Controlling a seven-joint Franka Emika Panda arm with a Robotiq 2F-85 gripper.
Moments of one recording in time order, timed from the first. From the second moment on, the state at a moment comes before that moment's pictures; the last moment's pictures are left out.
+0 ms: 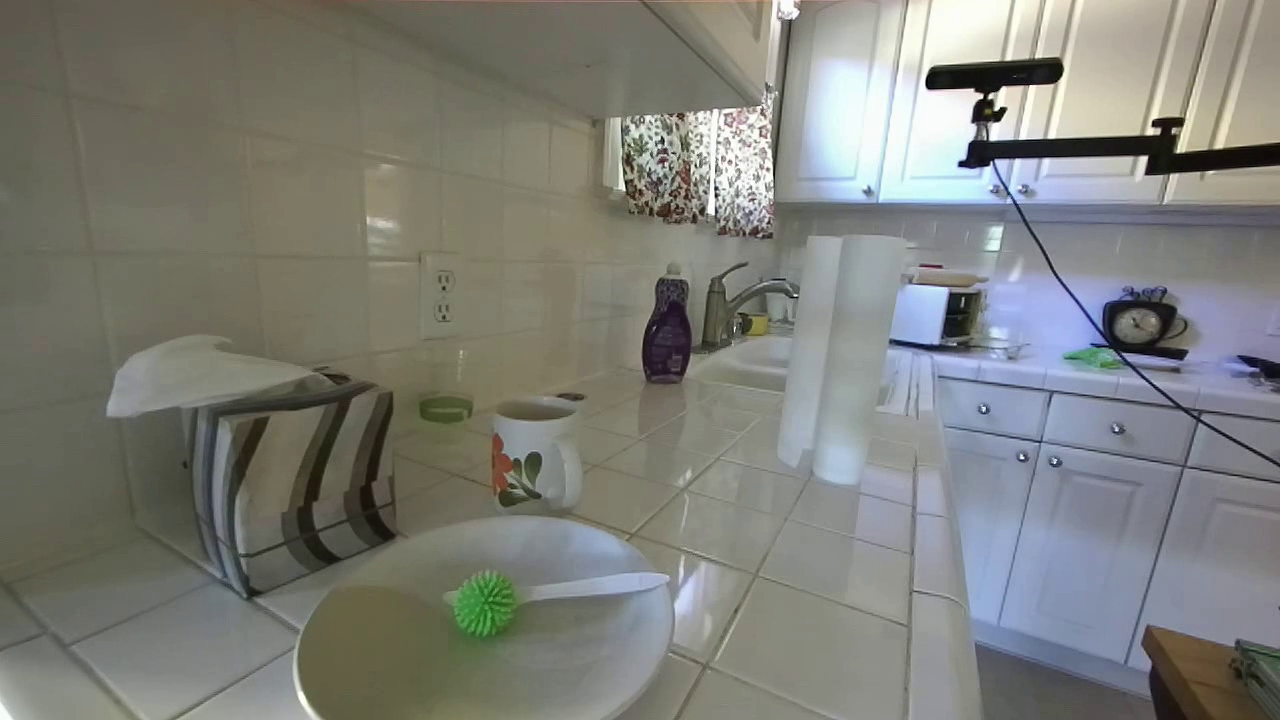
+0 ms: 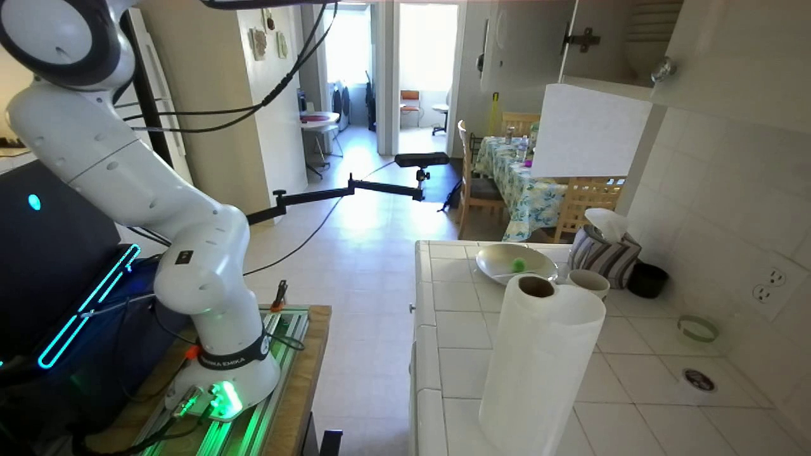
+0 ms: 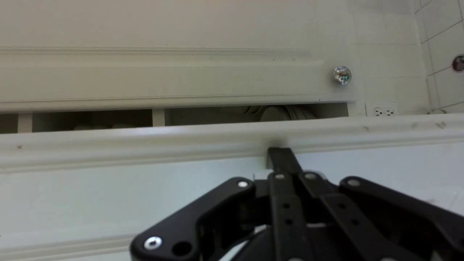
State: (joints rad) arm 0.22 -0.54 0.33 -1.74 -1.07 1.96 -0.43
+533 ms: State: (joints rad) arm 0.19 -0.41 0.30 -1.63 -1.13 1.96 -0.43
